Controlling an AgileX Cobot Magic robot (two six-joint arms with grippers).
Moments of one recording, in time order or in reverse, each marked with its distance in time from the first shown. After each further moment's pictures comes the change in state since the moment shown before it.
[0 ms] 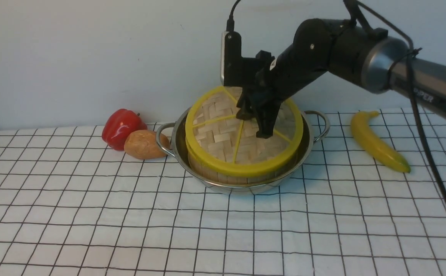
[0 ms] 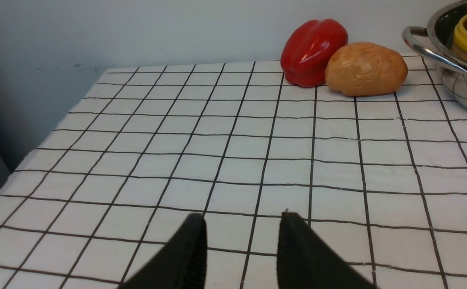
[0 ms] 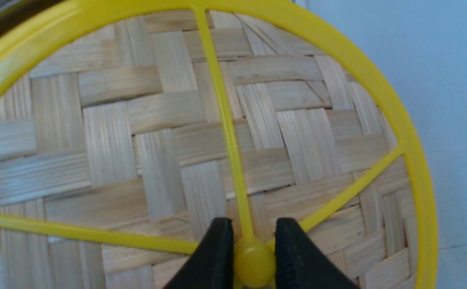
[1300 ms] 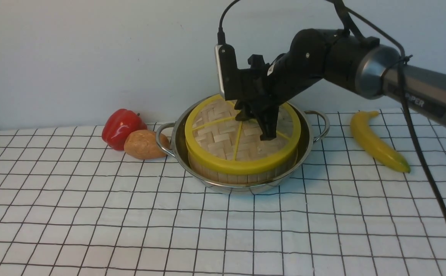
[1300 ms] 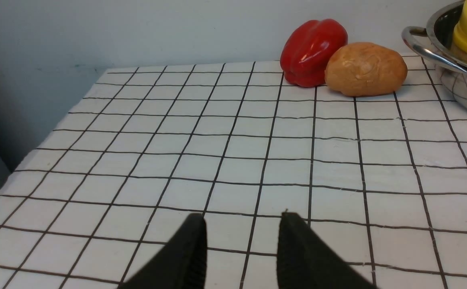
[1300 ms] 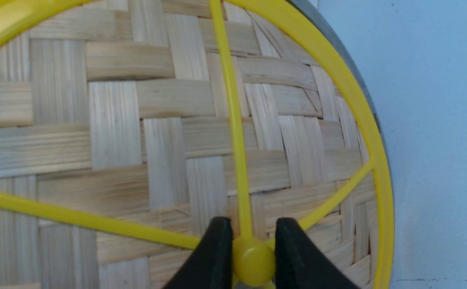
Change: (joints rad) right arm 0.000 0.014 0.000 -0.001 -0.054 -0.183; left arm 0.000 0.000 0.000 0.000 0.000 0.000
